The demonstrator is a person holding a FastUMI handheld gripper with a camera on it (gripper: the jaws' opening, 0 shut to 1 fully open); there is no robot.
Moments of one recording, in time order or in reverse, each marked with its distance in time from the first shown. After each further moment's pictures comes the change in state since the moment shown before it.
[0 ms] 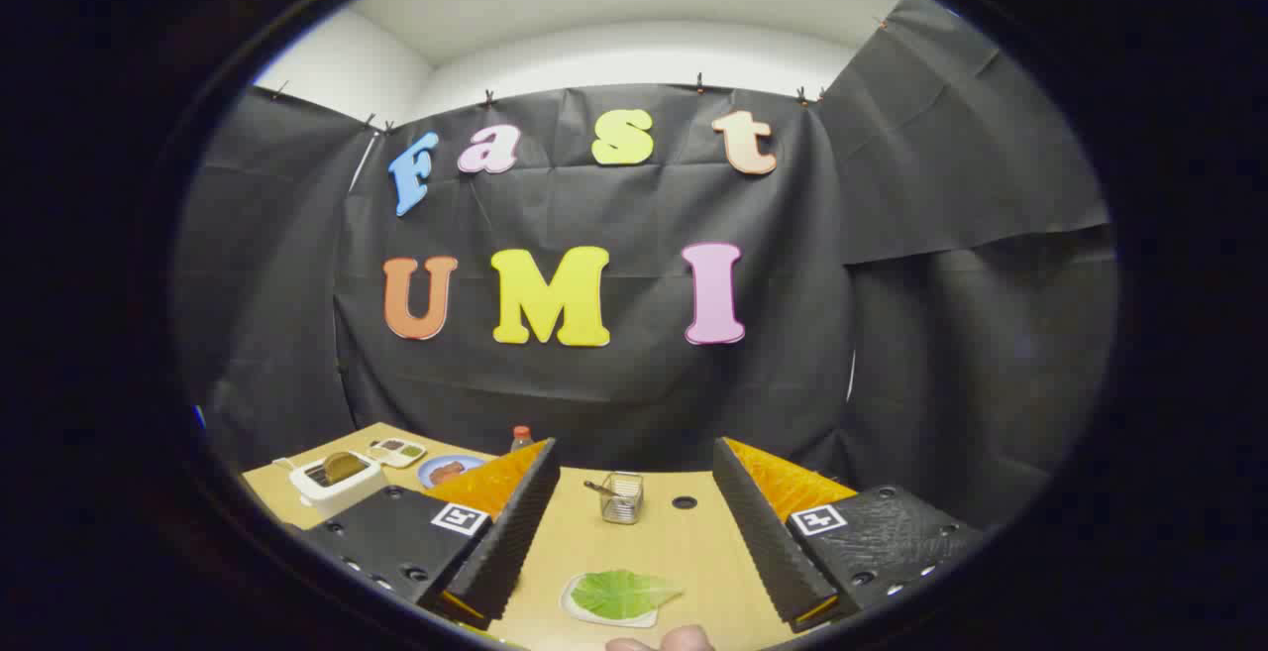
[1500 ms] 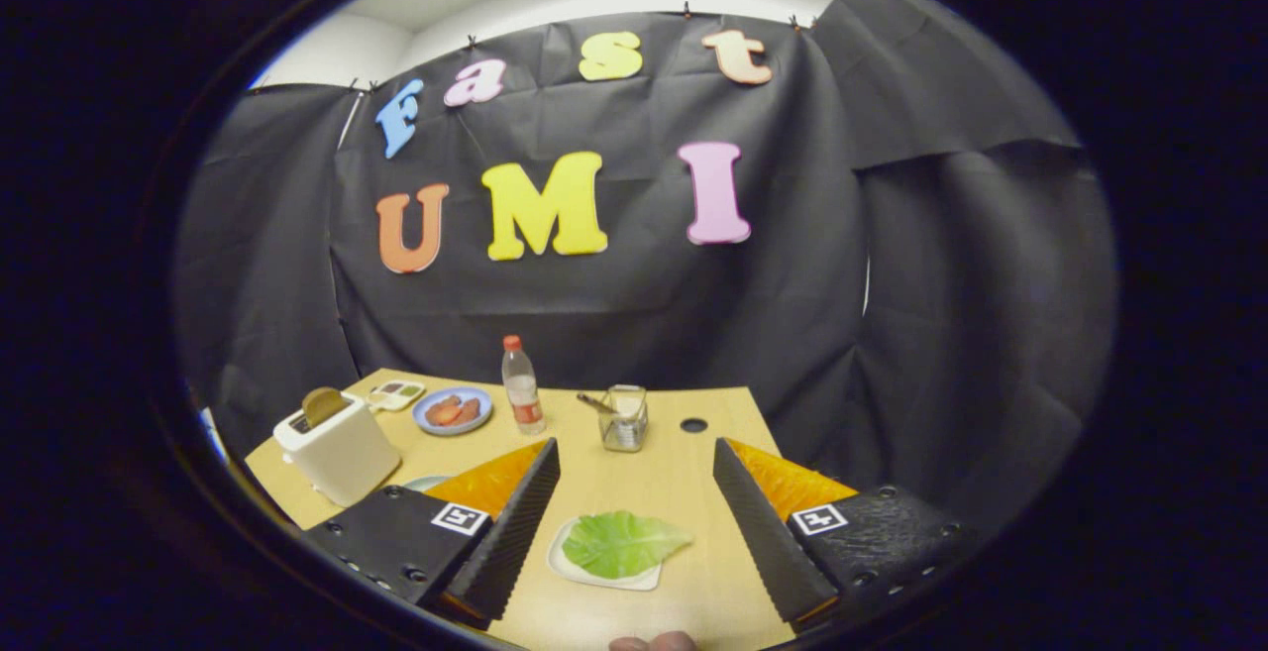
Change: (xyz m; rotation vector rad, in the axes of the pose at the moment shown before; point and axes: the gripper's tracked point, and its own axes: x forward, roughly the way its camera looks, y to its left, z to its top) arm 0.039 -0.017 -0.160 0.056 0.286 0.038
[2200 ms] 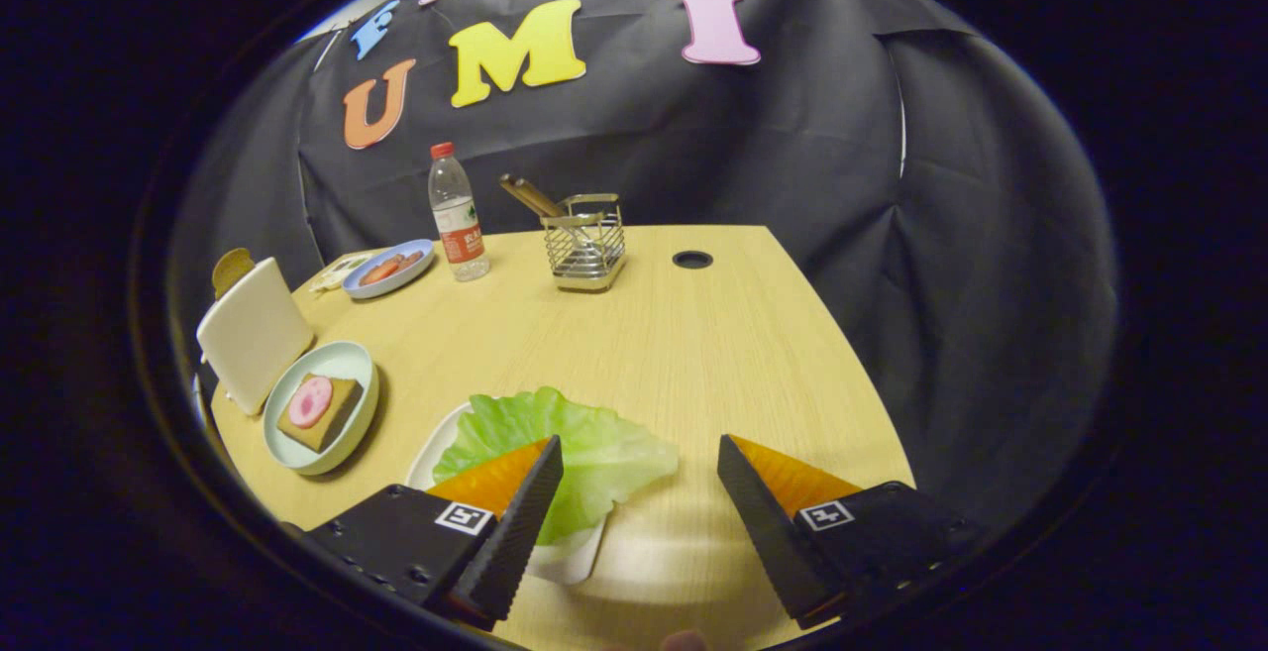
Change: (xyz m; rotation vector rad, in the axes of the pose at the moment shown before) arm 0.140 -0.045 -0.176 -0.014 0.320 0.008
